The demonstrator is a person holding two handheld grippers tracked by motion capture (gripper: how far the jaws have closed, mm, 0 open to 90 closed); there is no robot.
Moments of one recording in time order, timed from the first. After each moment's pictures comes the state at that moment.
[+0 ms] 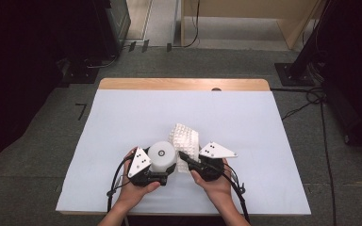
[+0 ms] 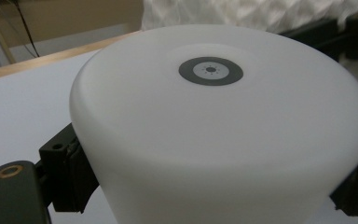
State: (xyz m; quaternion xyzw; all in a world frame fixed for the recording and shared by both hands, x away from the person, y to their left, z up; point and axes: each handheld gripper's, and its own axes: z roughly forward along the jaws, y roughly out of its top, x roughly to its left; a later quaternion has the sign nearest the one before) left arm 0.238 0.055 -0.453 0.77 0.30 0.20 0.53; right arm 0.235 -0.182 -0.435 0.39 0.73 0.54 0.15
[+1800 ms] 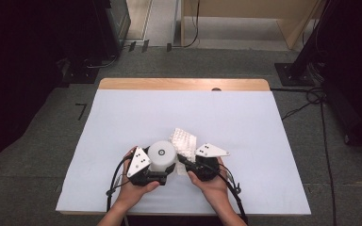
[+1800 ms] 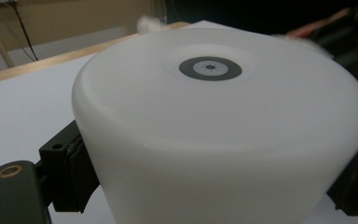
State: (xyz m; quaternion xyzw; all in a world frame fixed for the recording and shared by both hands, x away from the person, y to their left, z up) left arm 0.239 0.051 -0.458 0.78 0.29 0.20 0.52; right arm 0.241 -0.175 -0.448 0.41 0.74 0.51 0.13
